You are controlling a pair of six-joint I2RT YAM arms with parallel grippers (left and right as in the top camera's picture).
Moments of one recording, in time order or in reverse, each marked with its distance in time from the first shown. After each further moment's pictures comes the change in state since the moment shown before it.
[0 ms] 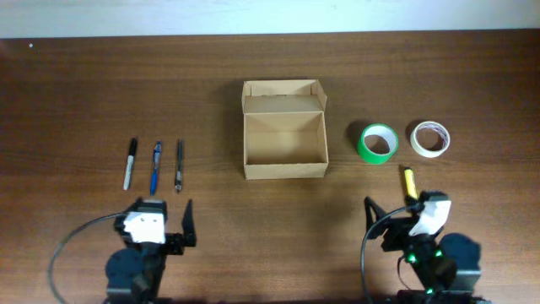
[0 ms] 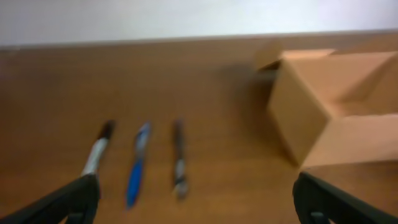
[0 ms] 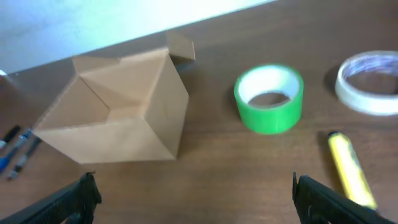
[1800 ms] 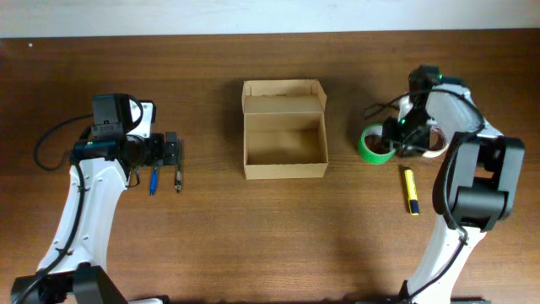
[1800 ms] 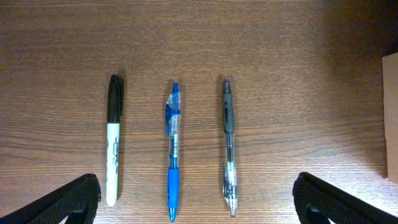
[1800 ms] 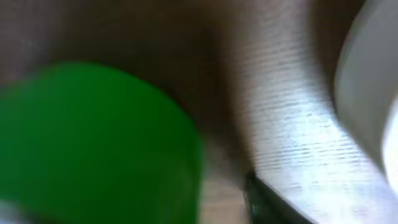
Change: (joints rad) left arm 0.169 1.427 0.870 -0.219 0.039 0.117; right arm -0.091 2.012 1.279 -0.546 0.187 -0.116
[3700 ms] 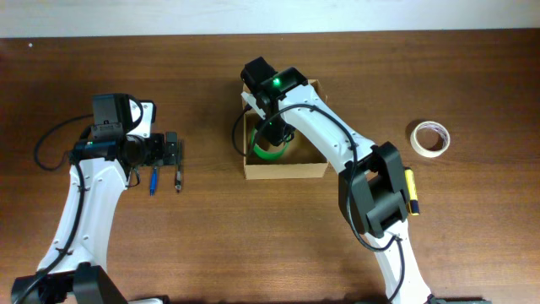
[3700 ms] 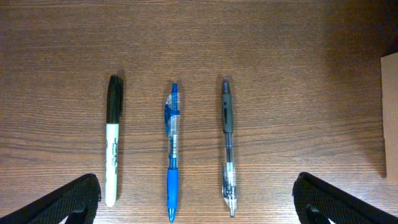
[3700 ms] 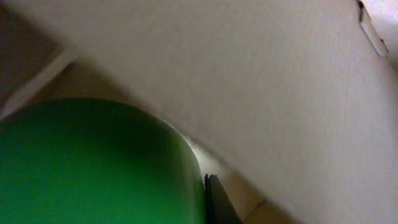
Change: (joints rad) left arm 0.000 0.000 0.000 0.000 0.003 0.000; right arm 0.709 0.174 0.506 -0.103 0.238 -0.311
